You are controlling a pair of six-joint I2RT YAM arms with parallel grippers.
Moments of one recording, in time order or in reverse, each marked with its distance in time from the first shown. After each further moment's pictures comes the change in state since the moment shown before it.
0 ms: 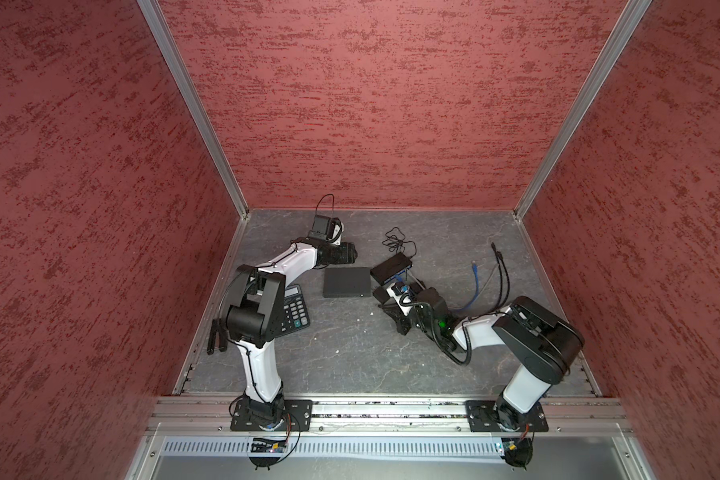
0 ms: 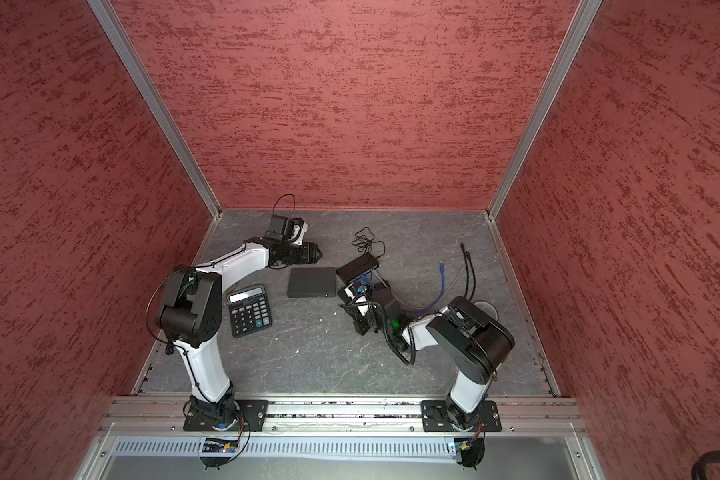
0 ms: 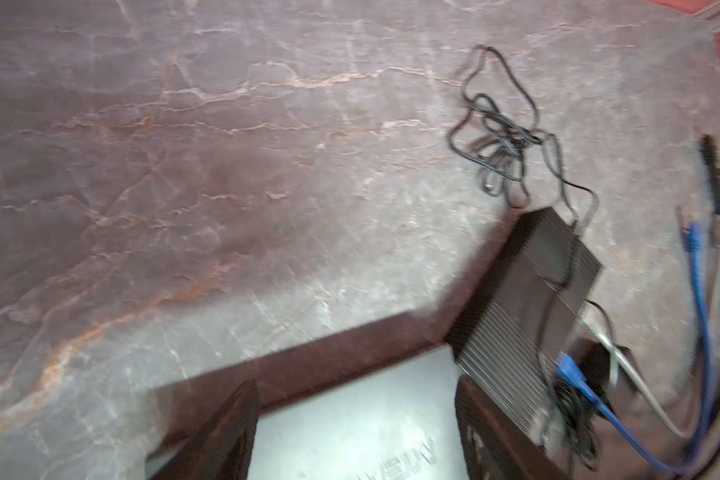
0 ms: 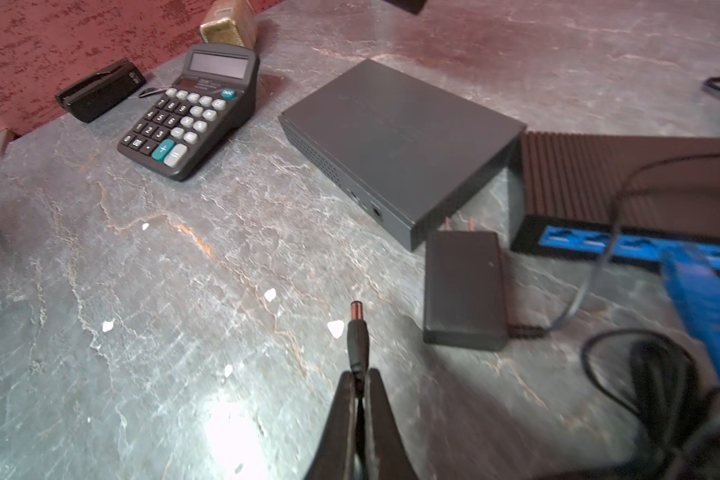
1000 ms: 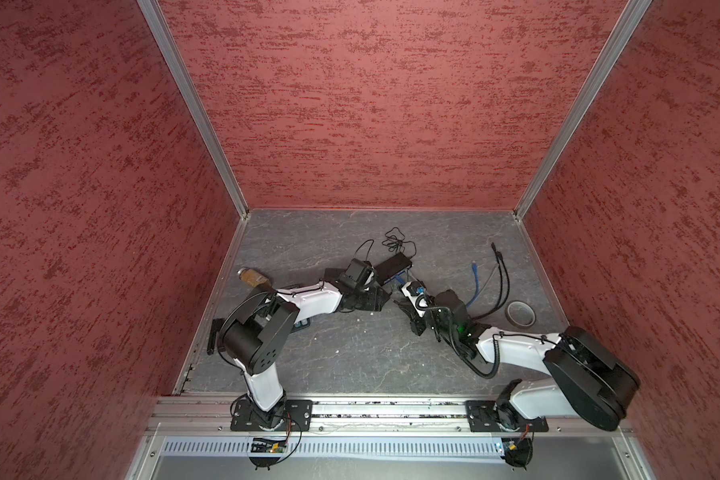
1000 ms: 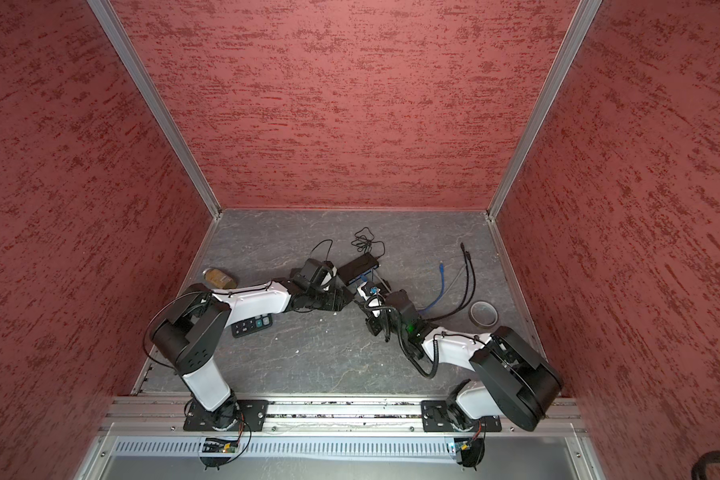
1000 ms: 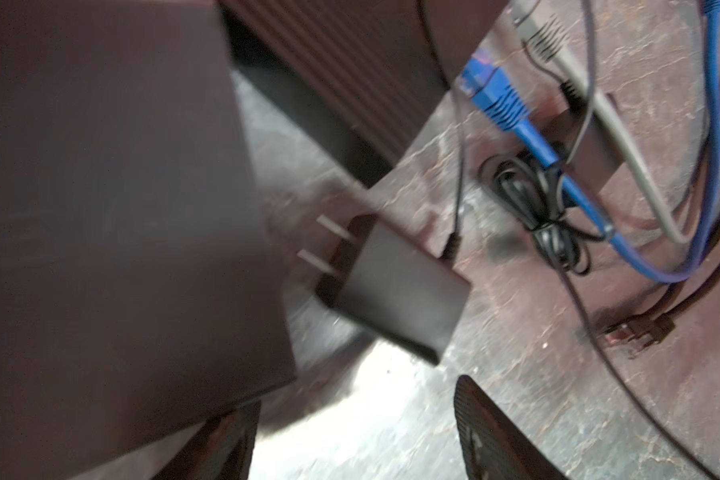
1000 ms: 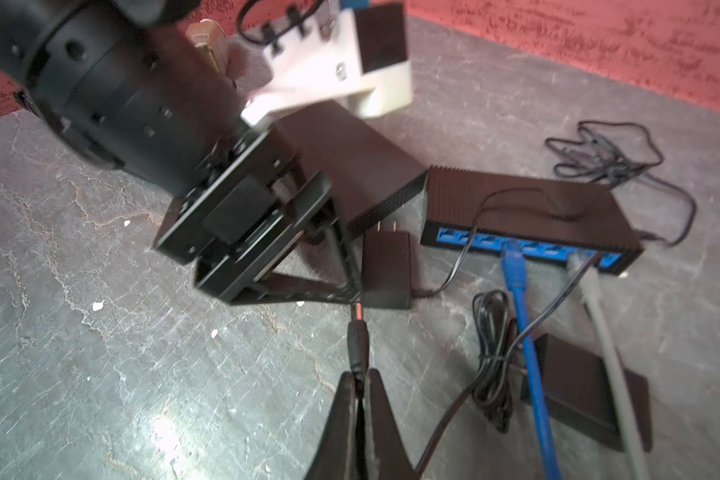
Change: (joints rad) left arm -0.353 -0.166 -0.385 0.172 -0.059 -0.199; right arm -0.034 -0.329 -0.123 -0.186 0.130 -0.086
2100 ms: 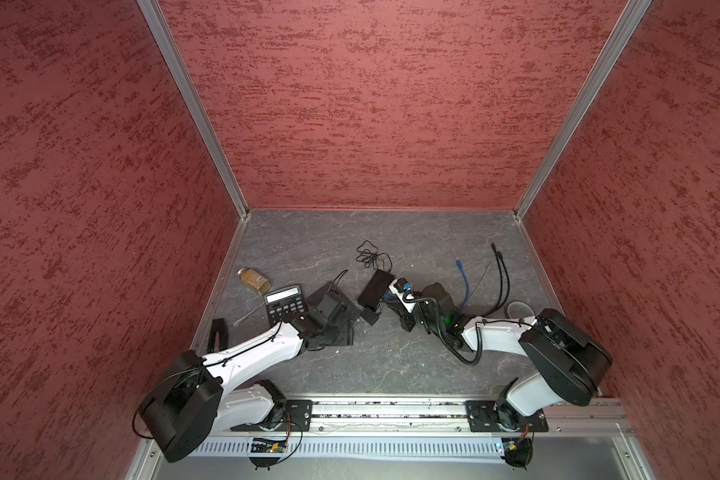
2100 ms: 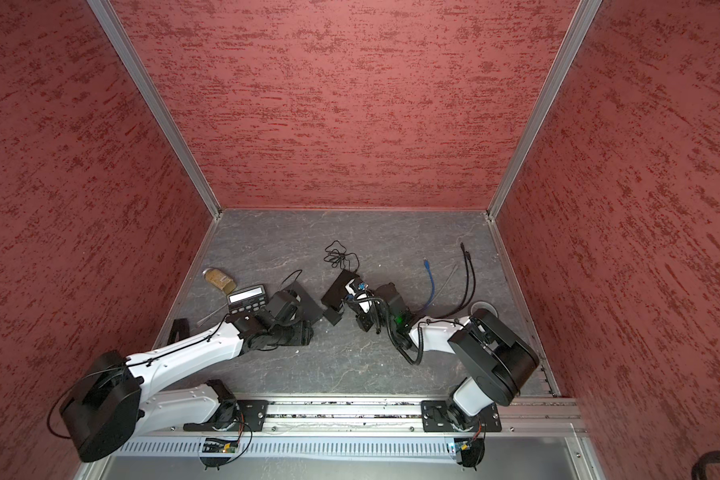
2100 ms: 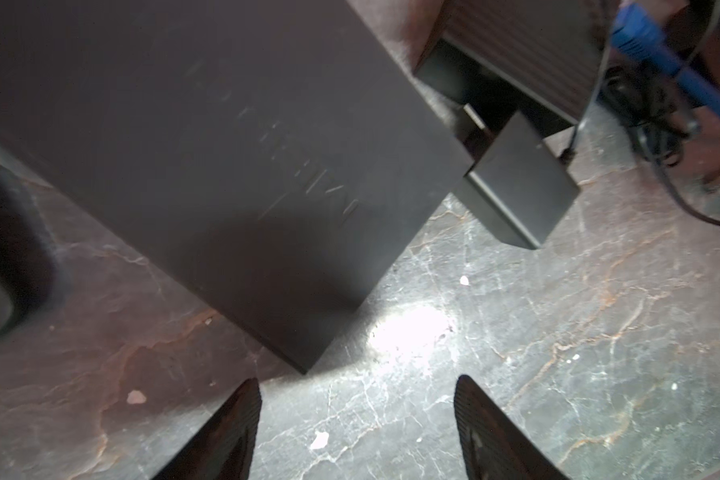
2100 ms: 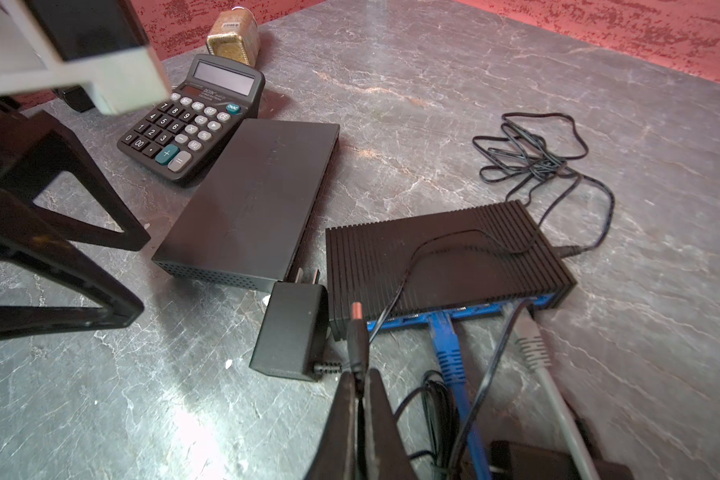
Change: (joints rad) left arm -0.065 -0.544 -0.396 -0.293 -0.181 -0.188; right arm 0.011 0.152 0.120 0.013 -0.082 -0.027
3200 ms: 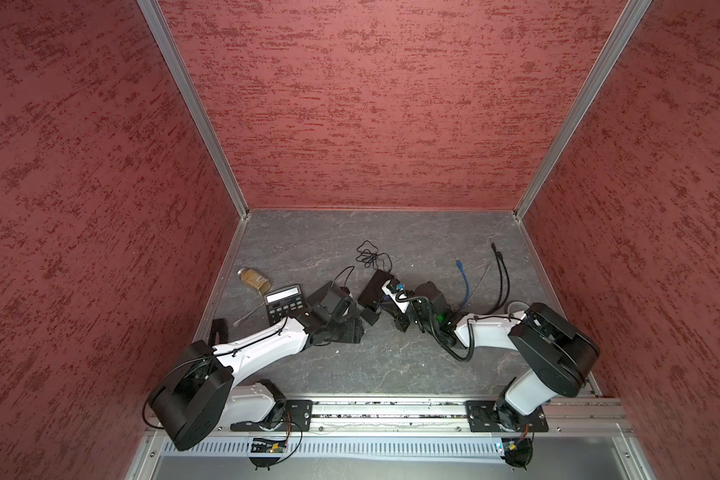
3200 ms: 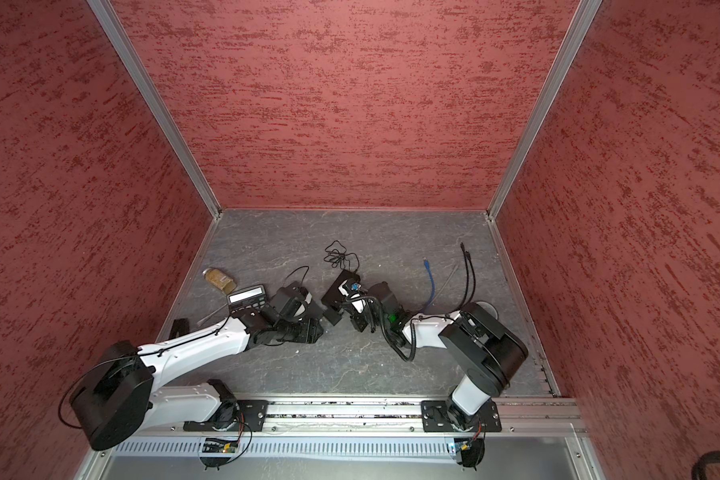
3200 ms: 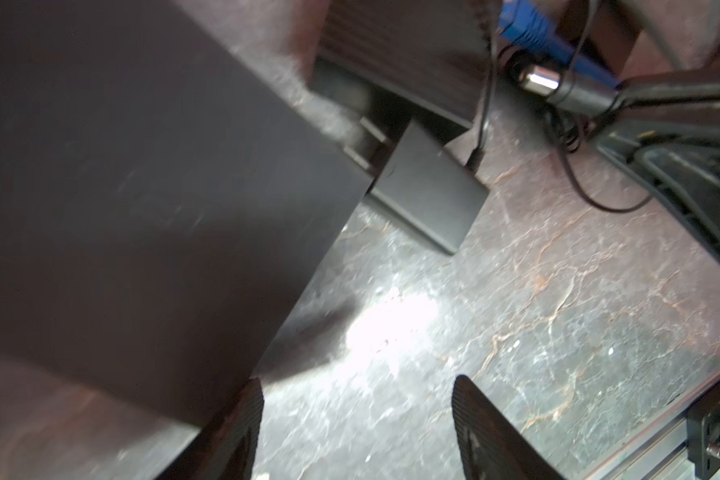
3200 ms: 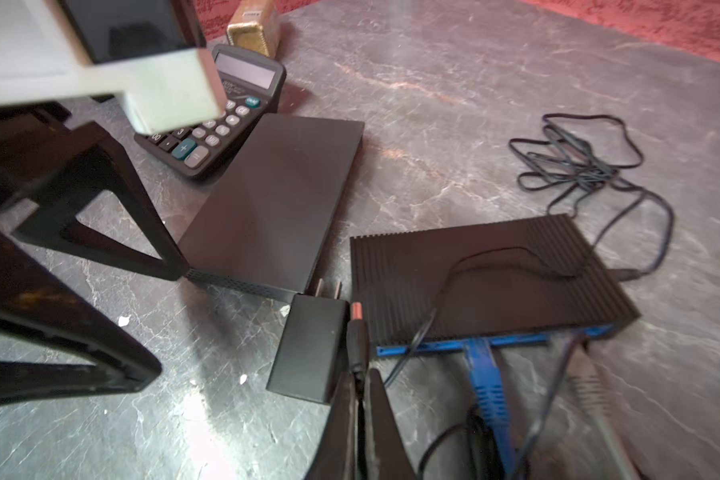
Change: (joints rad) left arm -0.005 0.059 0.021 0.133 0.119 0.086; right arm 0.022 0.060 0.051 -0.002 -0.021 -0.006
